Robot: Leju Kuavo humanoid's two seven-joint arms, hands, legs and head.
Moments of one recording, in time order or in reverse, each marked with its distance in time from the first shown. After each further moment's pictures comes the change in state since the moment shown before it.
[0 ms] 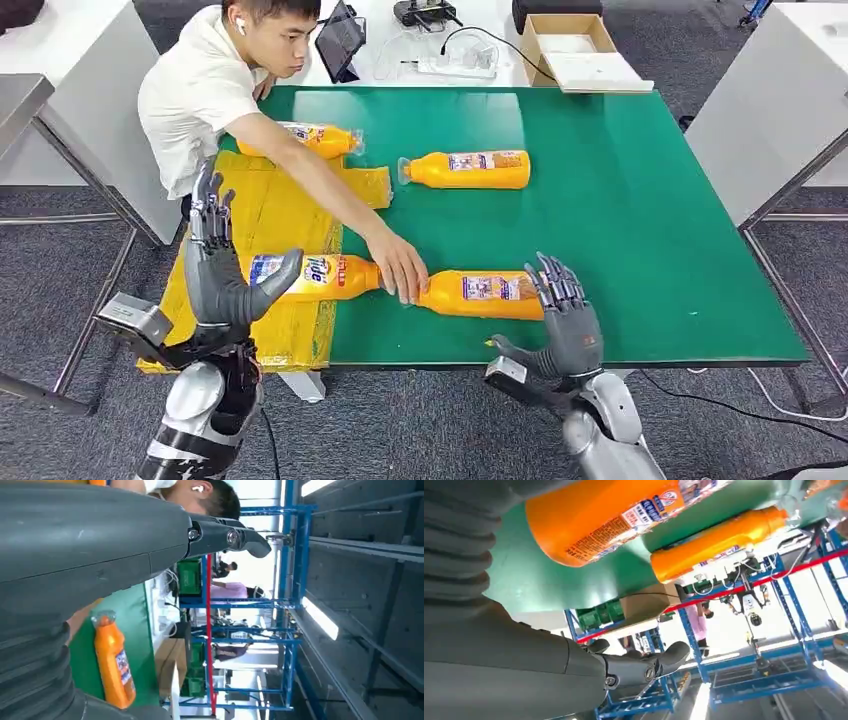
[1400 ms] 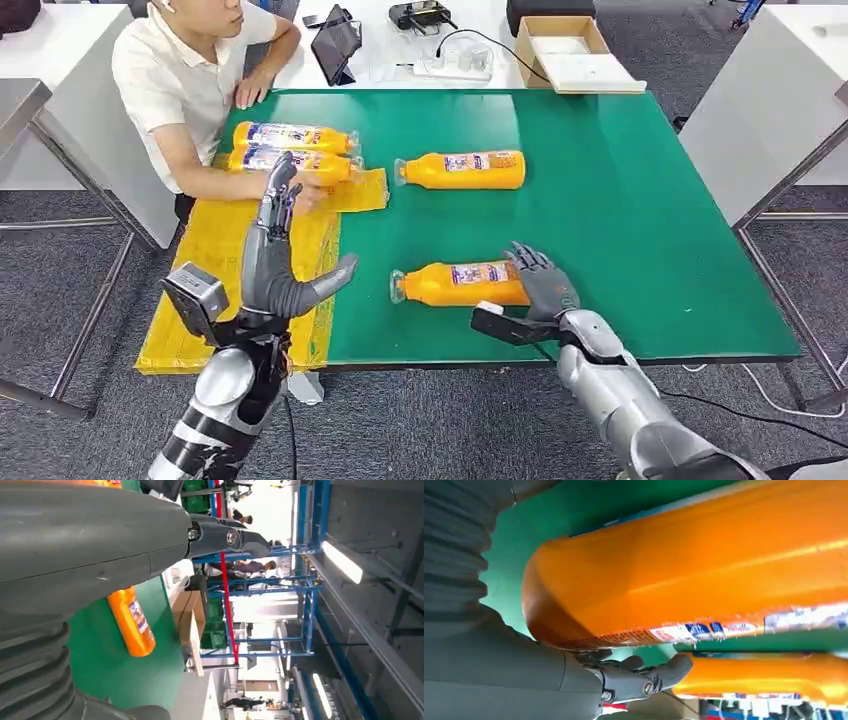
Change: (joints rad) left arm -0.089 -0.002 -0.128 0.077 -0.008 -0.056 0.110; right arm -0.394 -0.003 0.164 0.493 0.138 0.424 0.235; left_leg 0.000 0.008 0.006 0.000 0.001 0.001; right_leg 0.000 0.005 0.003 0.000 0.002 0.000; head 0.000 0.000
